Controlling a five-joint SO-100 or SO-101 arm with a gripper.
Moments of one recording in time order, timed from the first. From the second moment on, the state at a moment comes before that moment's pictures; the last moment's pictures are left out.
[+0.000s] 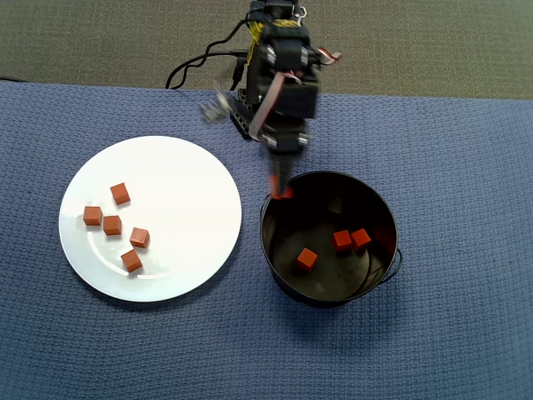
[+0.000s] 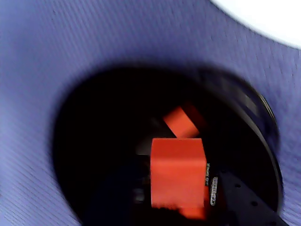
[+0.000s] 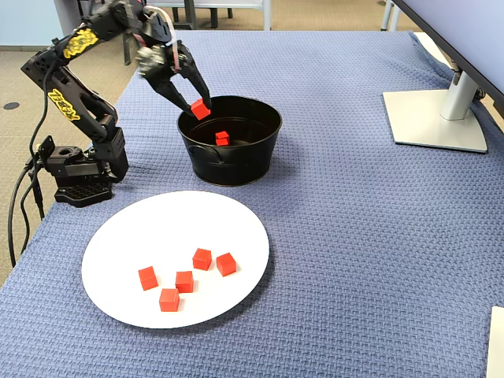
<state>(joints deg) -7.6 123.8 101.2 81.3 -10.9</state>
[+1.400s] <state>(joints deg) 56.0 88.8 107.2 53.4 -85.9</state>
